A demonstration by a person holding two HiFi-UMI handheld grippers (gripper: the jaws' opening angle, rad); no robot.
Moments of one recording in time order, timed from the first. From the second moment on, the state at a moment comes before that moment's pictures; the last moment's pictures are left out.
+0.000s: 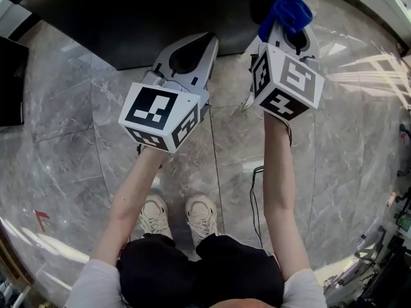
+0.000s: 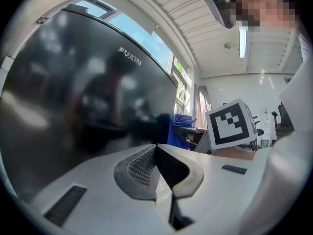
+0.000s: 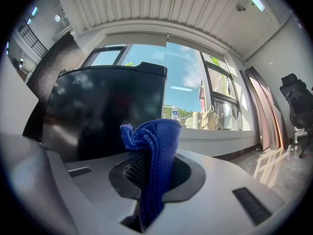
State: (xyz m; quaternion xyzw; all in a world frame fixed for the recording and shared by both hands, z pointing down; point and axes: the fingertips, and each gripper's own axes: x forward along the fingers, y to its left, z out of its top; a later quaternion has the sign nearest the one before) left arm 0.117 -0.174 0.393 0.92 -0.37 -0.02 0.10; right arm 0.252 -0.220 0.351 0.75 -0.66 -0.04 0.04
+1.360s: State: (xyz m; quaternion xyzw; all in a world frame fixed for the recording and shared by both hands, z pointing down) left arm -0.121 -0.176 0.407 0.80 -0.59 0.00 0.08; right arm -0.014 -0.189 0.387 0.55 -0.83 0.03 0.01
